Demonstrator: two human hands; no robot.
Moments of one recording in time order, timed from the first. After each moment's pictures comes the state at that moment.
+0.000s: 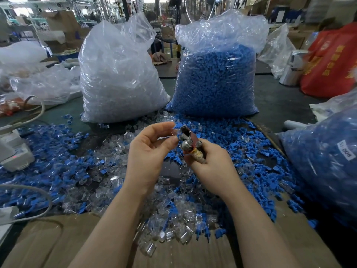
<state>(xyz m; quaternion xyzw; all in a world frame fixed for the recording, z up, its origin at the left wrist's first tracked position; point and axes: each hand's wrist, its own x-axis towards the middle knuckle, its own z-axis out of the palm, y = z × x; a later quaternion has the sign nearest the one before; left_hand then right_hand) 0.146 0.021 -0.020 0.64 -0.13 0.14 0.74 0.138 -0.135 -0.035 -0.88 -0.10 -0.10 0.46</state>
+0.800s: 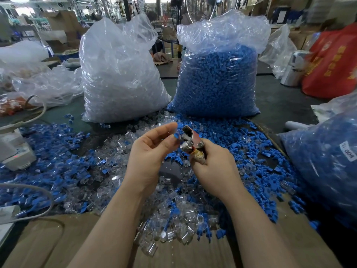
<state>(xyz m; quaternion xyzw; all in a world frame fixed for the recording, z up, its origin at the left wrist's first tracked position) 0.146 0.023 -0.019 0.59 -0.08 0.06 0.80 0.136 -0.134 -0.035 -0.91 -0.09 -0.14 0.38</state>
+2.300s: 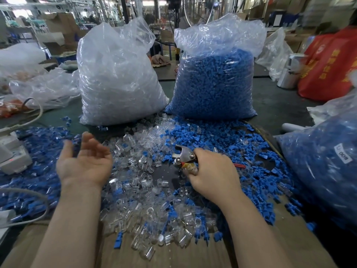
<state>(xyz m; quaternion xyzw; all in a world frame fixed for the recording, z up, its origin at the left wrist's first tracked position) 0.157 0.119 -0.021 0.19 0.19 0.17 0.95 0.140 -0.135 -0.044 -0.97 -0.11 -0.14 0.15</state>
